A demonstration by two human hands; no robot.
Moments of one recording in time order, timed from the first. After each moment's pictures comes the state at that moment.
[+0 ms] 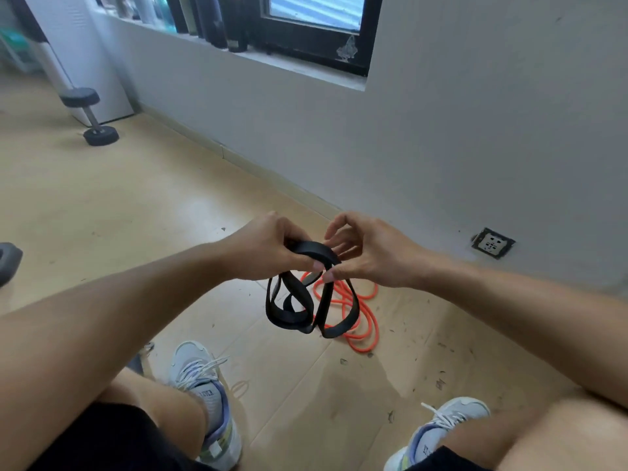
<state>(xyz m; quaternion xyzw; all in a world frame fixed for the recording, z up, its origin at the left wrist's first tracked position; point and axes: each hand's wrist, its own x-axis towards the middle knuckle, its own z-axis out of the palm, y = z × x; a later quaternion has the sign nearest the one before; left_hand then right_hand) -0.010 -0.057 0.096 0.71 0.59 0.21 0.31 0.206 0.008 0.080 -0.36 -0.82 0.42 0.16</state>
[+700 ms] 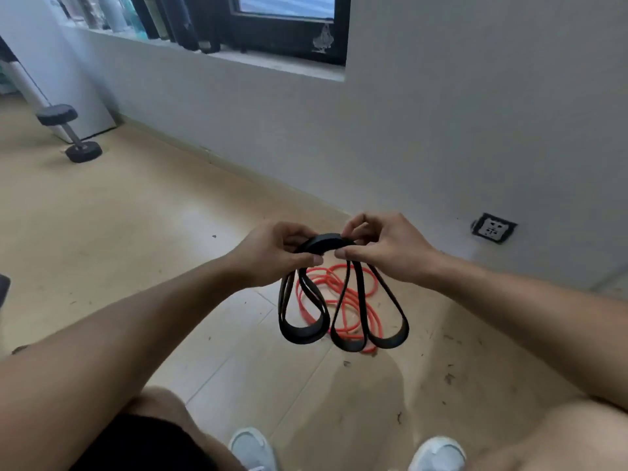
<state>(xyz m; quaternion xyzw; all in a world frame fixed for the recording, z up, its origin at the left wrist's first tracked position) 0.011 -0.011 0.054 0.65 0.58 0.30 0.39 0.231 0.036 0.051 -0.44 -0.75 0.41 0.27</state>
